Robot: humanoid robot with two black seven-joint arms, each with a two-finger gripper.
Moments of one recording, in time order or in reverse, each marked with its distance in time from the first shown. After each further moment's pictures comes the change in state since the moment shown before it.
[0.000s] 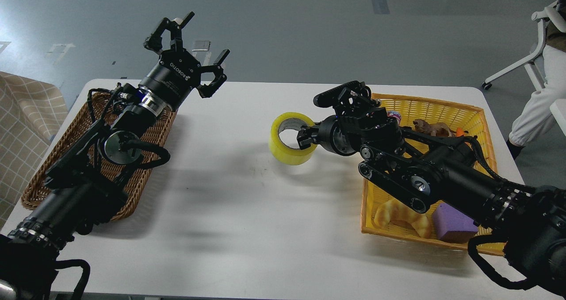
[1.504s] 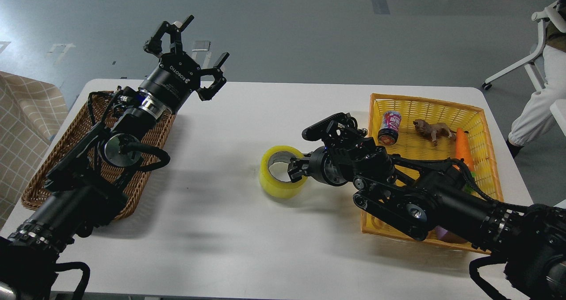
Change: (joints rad) left arm 0.012 -0.005 -0.002 -0.001 0.000 0.000 -0.001; right arm -0.088 0.001 -0.059 0.095 0.005 0.000 0.003
